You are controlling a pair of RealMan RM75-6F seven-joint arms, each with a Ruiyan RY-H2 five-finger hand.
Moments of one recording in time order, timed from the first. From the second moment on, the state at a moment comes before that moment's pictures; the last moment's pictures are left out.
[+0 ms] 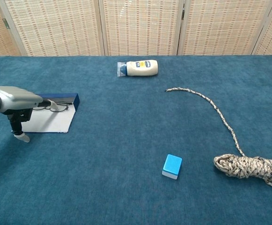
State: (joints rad) left arm -0.93 -1.40 0.06 -1.44 0.62 0.76 0.69; right arm 0.01 -1.17 0.08 -1.46 -1.49 1.55 0.26
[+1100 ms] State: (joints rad) left arm -0.74 -1.39 0.08 -1.47 1.17 1.11 0.35; right arm 0.02 -1.17 0.08 -1.46 -1.51 1.54 0.26
